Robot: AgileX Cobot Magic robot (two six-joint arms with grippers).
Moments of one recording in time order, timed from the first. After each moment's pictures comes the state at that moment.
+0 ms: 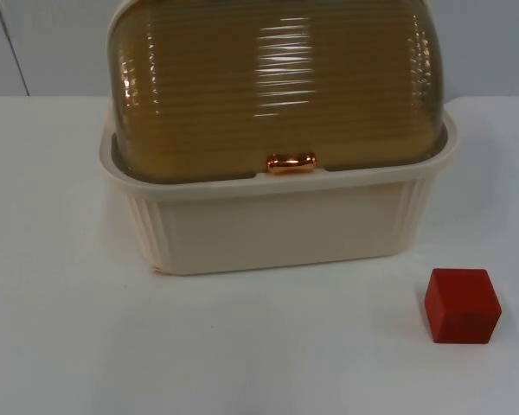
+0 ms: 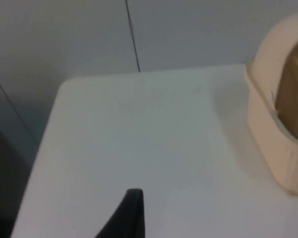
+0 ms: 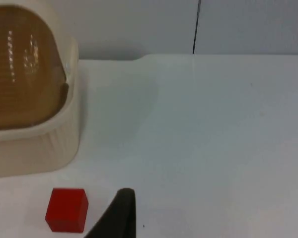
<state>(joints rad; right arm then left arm) 0.06 0.36 -0.84 -0.07 1.02 0.04 0.02 0.36 -0.82 0.03 0.98 0.05</state>
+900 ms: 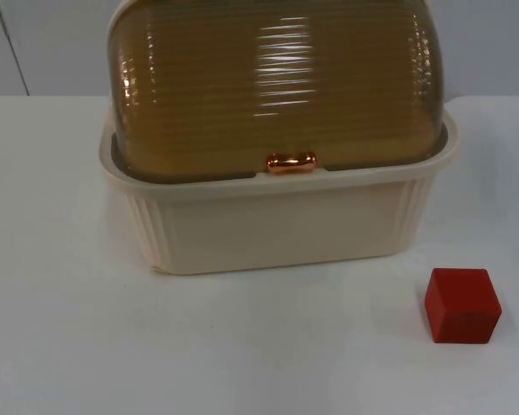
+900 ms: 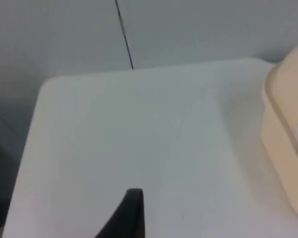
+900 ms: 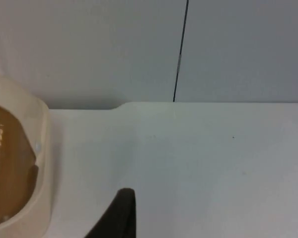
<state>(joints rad) 0.06 0.84 -1.13 -0.17 0.87 0.09 0.02 0.93 -0.99 0.02 0.75 0.08</state>
